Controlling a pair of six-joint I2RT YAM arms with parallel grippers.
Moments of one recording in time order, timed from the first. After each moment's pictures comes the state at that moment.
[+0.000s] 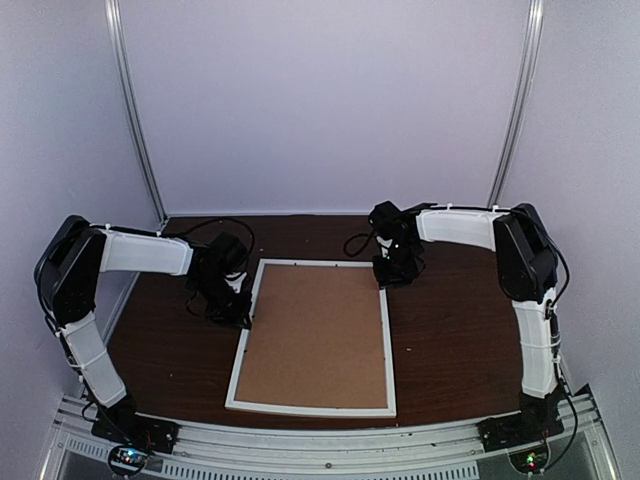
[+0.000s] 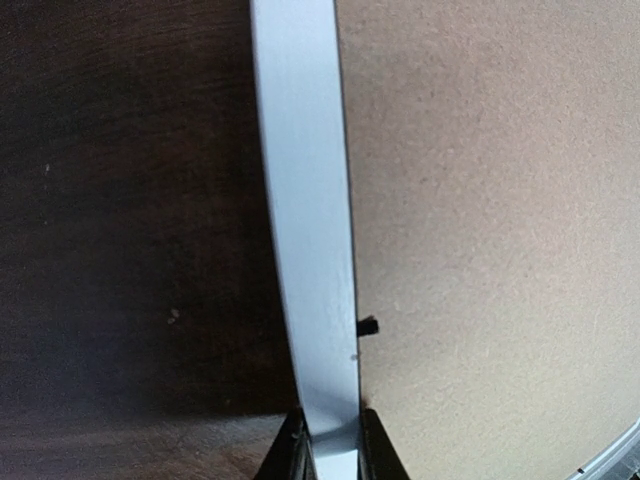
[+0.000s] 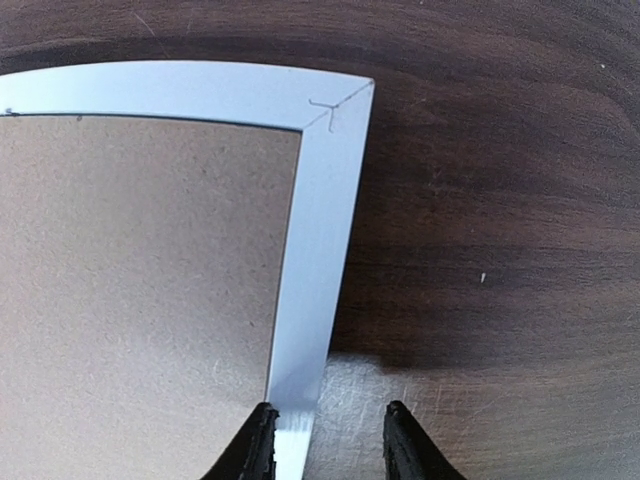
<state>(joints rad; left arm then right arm) -0.57 1.79 1.09 -0.63 0.20 -0.46 0.56 2.18 1.72 -0.84 0.07 0.45</state>
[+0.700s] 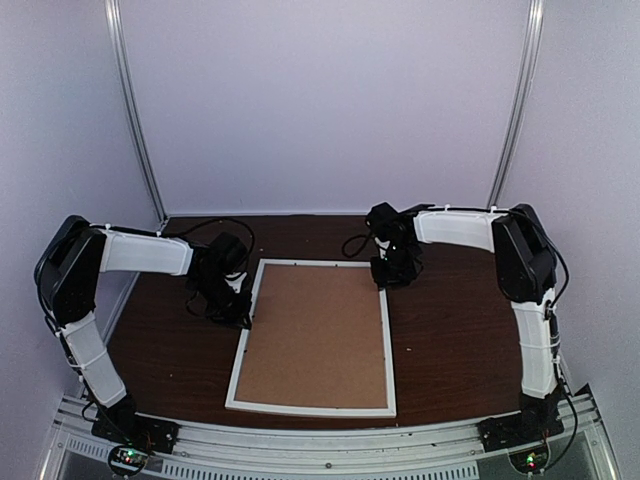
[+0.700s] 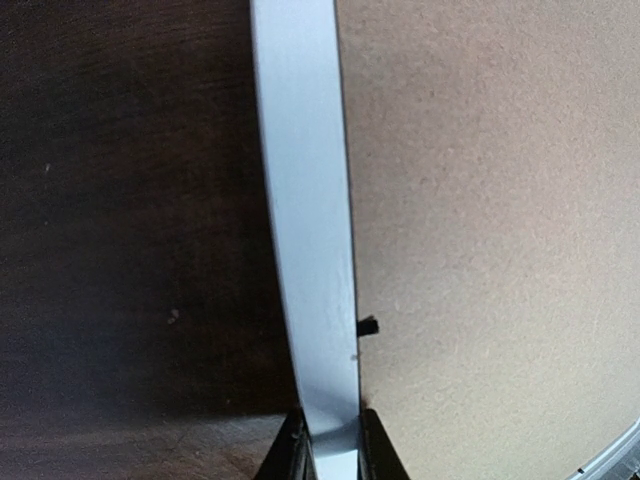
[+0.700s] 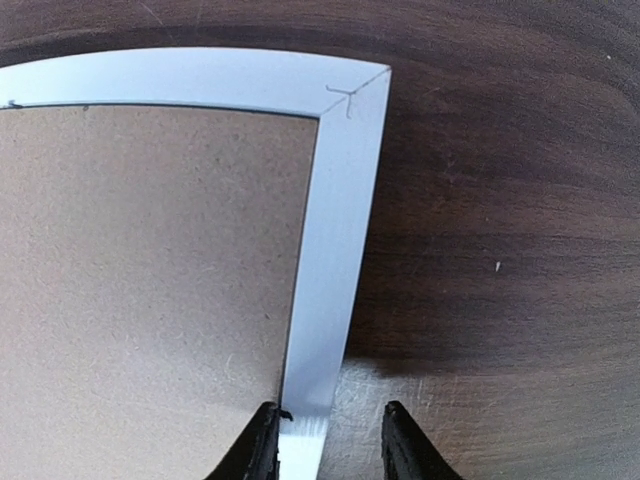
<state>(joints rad) -0.57 1.79 1.09 -0.63 0.20 -0.46 0.58 2.18 1.72 -0.84 0.07 0.48</state>
